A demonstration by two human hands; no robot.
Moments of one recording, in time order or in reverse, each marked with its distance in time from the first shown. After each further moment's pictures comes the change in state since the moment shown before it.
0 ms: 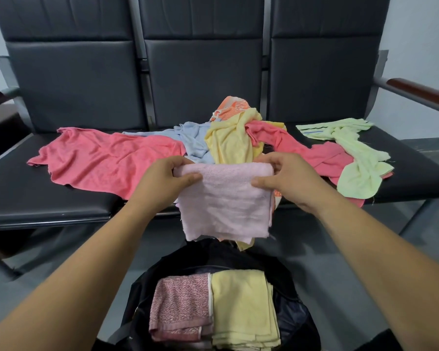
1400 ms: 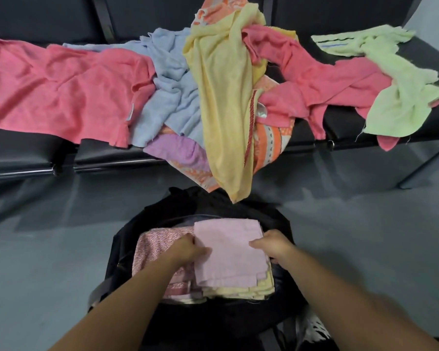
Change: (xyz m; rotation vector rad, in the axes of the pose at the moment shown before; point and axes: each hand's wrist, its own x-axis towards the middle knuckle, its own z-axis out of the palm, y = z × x) left_hand -0.103 -0.235 0.208 0.141 -0.687 -0.811; right_hand -0.061 0.301 0.132 -0.036 -0.150 0.990
